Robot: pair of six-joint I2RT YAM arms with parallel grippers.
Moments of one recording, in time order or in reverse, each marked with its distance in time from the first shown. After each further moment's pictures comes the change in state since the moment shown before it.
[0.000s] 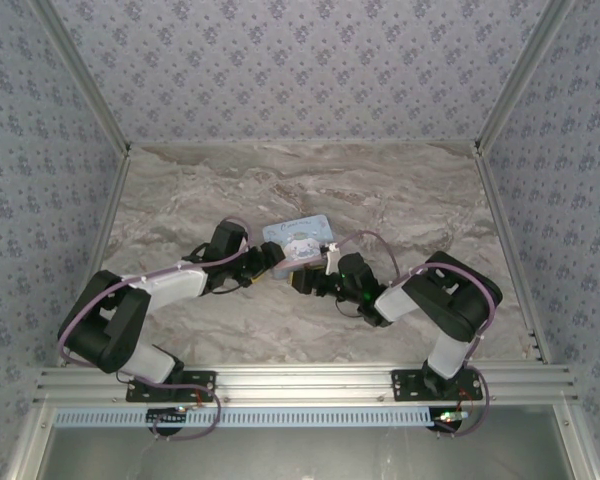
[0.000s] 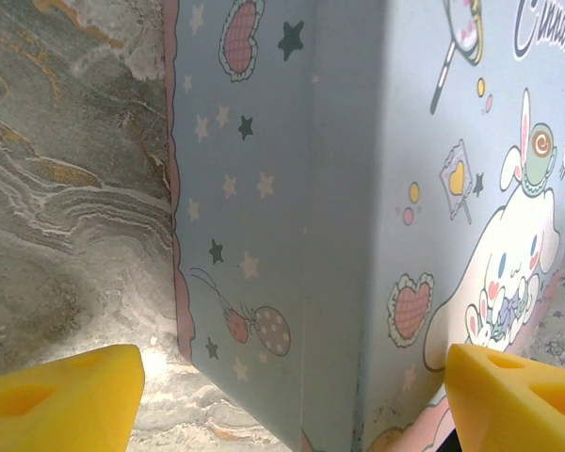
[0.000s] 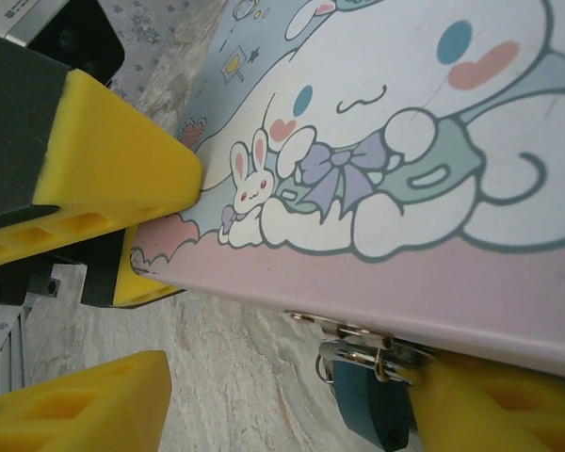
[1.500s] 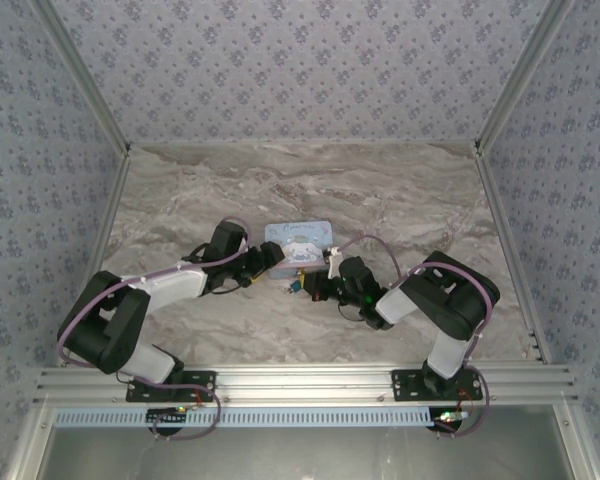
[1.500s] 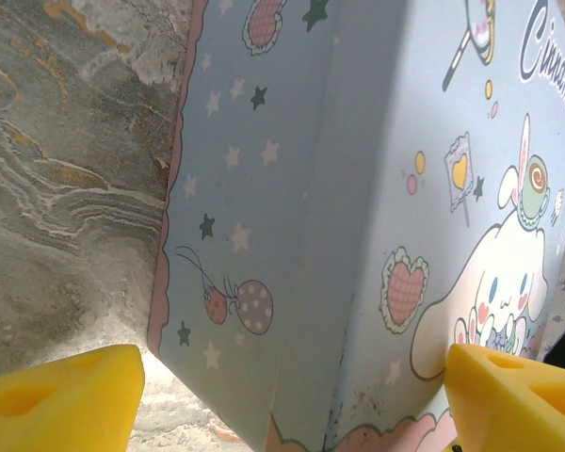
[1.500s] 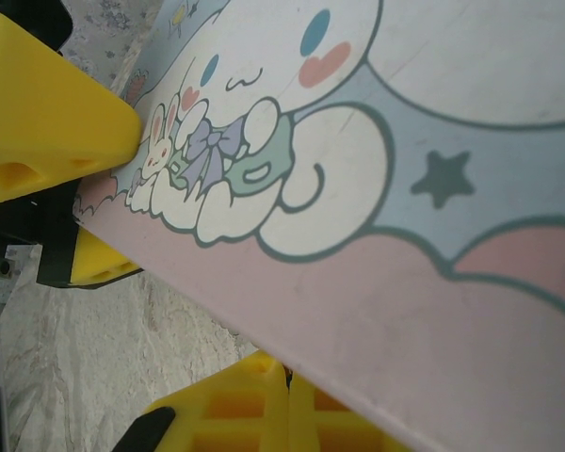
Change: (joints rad) left arm 0.000 -0.002 -0.003 0.002 -0.008 -0.006; right arm 0.000 0.014 -0.028 -0.001 0.021 0.000
